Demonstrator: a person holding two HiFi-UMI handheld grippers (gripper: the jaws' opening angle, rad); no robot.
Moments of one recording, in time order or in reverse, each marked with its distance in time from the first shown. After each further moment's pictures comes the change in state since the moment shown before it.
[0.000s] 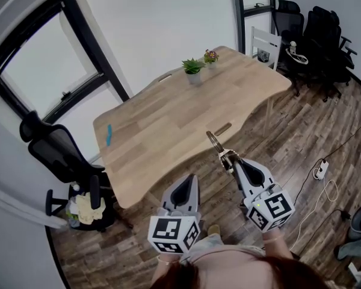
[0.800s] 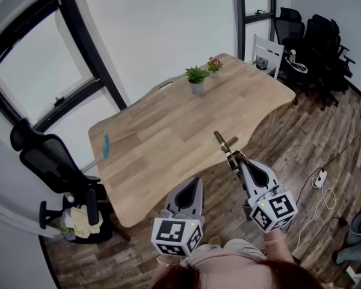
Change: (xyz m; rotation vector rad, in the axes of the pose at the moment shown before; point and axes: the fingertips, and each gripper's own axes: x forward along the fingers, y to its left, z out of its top) left arm 0.054 0.064 0.013 -0.019 0.002 -0.081; right arm 0.085 -0.019 -0.006 -0.026 0.008 -0.079
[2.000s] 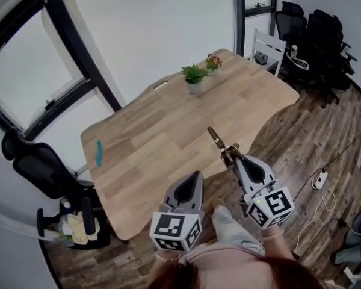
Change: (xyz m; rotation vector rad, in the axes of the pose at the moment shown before) left arm 0.086 0.036 0.009 -0.006 0.023 -0.027; right arm 0.080 -0.039 -0.010 -0.012 0.018 0.019
